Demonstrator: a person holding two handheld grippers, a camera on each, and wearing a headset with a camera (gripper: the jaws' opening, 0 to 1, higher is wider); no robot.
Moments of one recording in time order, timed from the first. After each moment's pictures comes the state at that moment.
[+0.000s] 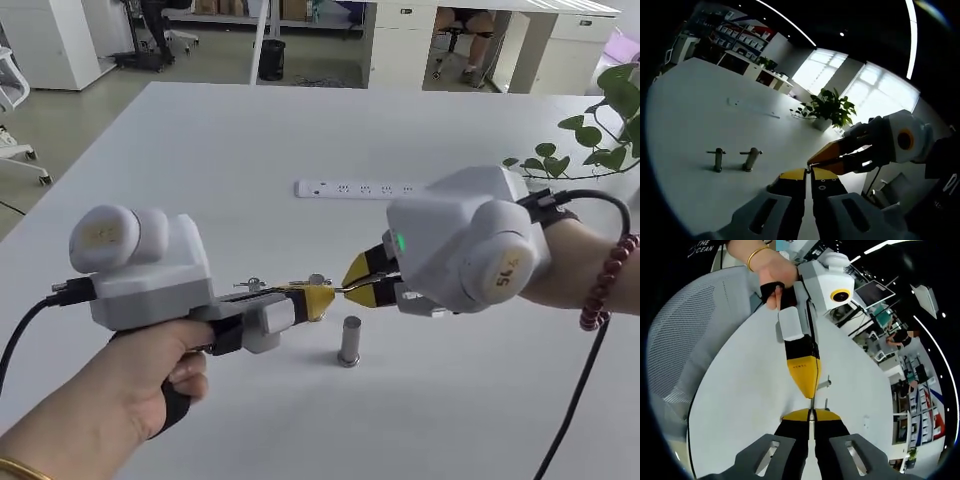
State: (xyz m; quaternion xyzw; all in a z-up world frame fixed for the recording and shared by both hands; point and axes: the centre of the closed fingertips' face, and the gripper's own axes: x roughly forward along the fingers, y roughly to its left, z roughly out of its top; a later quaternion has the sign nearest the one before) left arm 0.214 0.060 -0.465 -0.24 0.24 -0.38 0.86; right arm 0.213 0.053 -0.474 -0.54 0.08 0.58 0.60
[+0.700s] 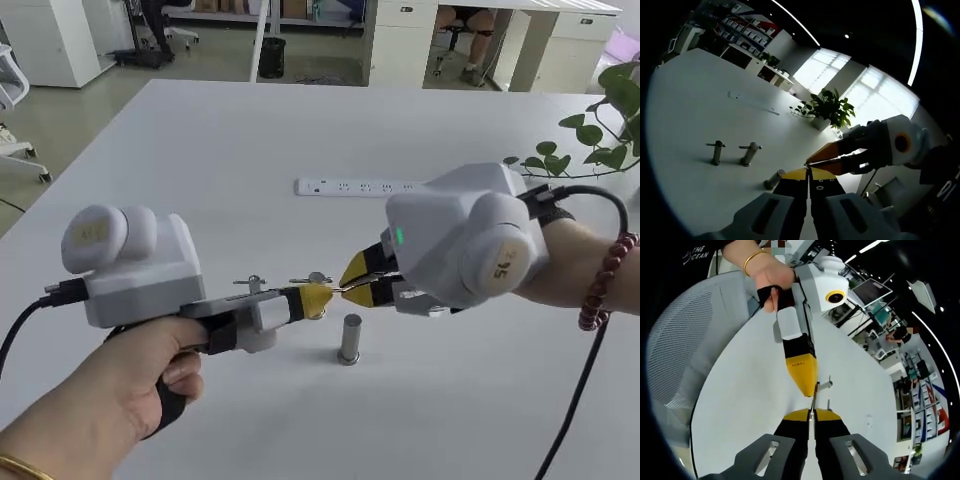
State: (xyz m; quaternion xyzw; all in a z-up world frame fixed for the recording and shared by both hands) left arm 0.210 0.060 -0.468 -0.27 0.26 -0.39 0.84; right arm 0.211 0.054 -0.477 -0.52 0.09 0.58 0.62
